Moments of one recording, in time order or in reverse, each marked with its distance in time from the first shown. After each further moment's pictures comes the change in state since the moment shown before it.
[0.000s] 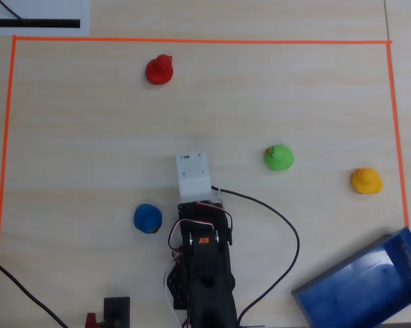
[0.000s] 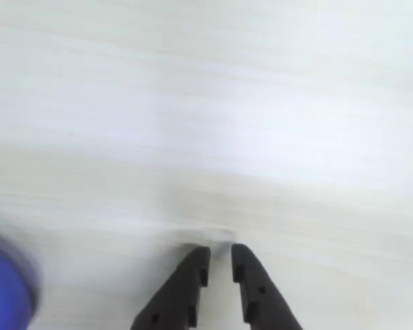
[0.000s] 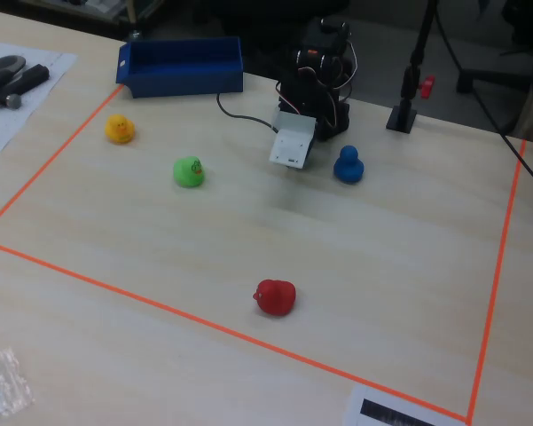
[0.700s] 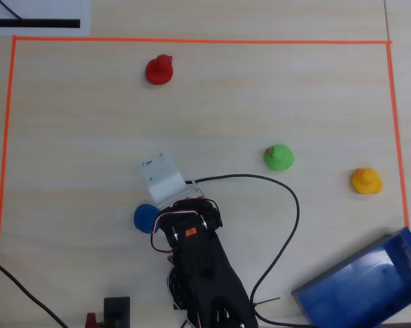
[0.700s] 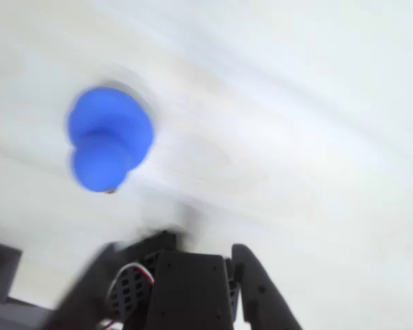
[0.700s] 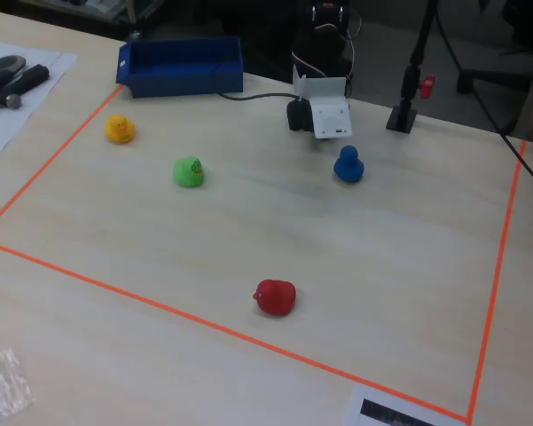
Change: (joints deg) arm -18.2 -30.3 -41.0 19.9 -4.5
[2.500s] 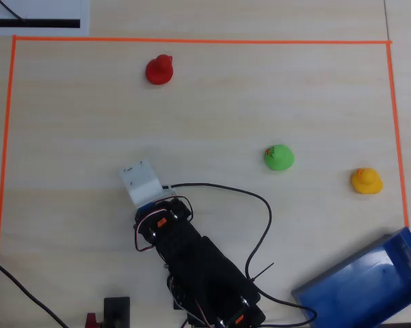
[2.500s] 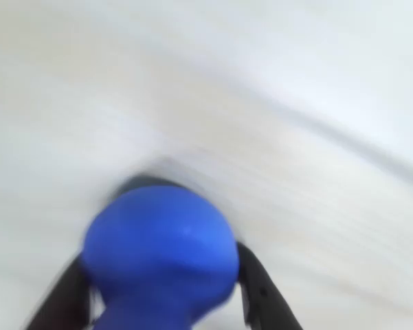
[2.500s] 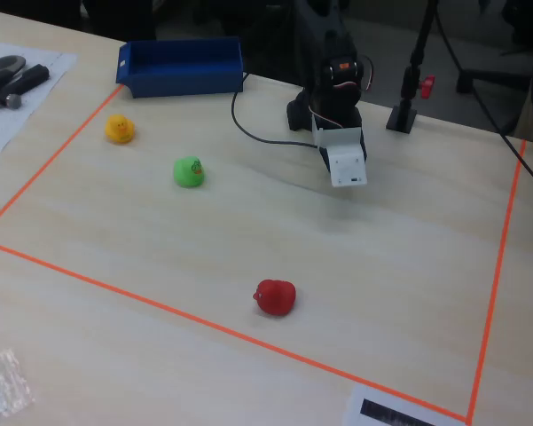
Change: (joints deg) arm -15.4 -15.3 25.8 -38.4 19.4
